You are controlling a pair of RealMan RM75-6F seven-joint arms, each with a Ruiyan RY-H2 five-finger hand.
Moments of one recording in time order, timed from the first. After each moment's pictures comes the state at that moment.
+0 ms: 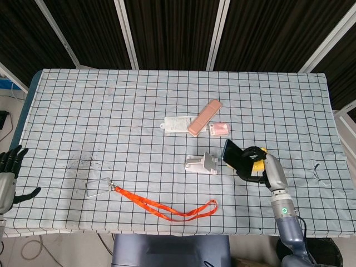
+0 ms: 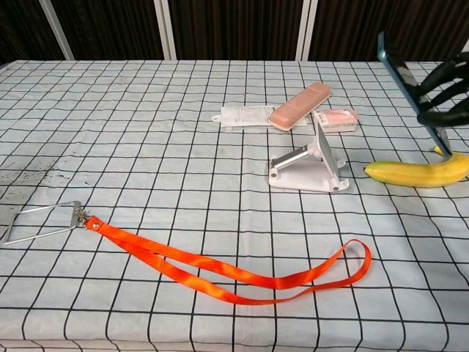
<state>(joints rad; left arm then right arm) -0.11 -1.14 -0.07 -1.62 1.44 1.47 0.03 0.33 -1.39 0.30 -1.77 -1.18 1.19 0.25</state>
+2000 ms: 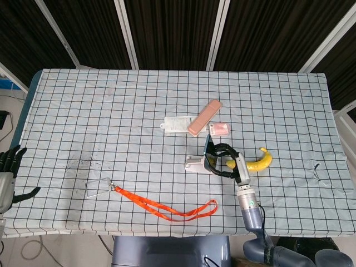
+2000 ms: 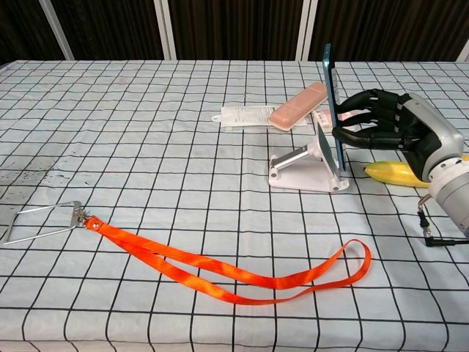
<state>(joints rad) -0.11 -1.15 -0.08 -1.60 1.43 1.46 0.02 0.45 -1.89 0.26 -1.11 -1.39 1.26 0.85</state>
